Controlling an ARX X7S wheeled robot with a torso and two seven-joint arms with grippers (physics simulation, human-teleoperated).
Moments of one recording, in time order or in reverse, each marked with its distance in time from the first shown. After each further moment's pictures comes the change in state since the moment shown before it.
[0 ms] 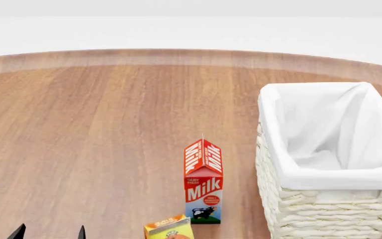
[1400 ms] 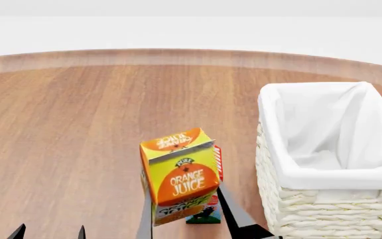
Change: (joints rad) left arm -0.006 -0.015 0.021 -0.002 -0.015 0.007 -0.018; right arm 0.037 0.150 0.069 -0.845 0.036 0.446 0.174
